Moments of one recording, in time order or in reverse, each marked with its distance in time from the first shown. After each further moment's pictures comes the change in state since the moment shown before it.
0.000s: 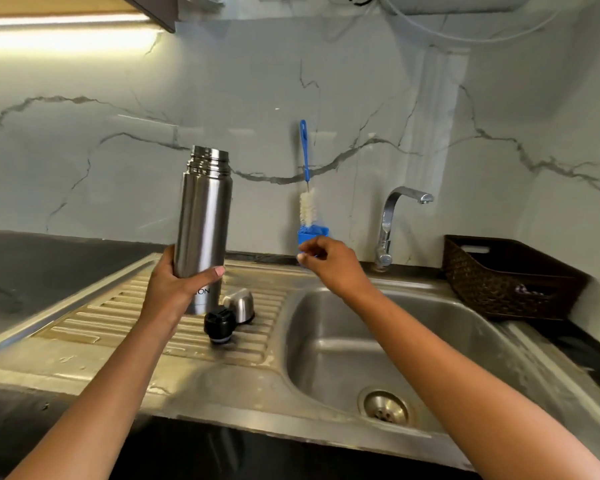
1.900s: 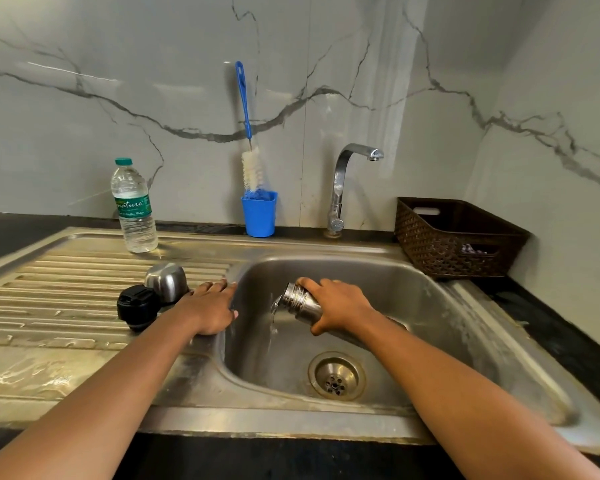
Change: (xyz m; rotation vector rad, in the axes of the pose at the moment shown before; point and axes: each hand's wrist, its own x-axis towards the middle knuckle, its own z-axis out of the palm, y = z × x) left_hand -0.006 -0.073 0.125 1.369 -0.894 -0.073; right_hand -0.029 0.157 -0.033 -1.024 -0.356 -0.012
